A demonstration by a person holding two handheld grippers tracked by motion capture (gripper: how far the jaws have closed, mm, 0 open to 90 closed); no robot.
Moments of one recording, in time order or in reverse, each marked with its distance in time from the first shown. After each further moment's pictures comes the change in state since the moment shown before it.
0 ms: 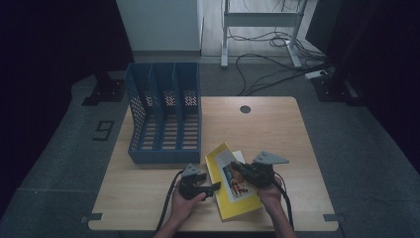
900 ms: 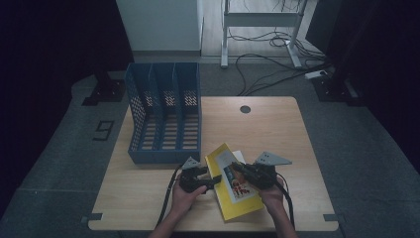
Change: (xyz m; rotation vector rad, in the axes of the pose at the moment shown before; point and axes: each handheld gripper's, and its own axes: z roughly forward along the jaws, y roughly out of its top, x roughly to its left) left arm 0.005 0.020 0.002 -0.015 -0.002 -0.008; right arm 0.003 0.003 -0.008 -0.014 0.017 -0.014
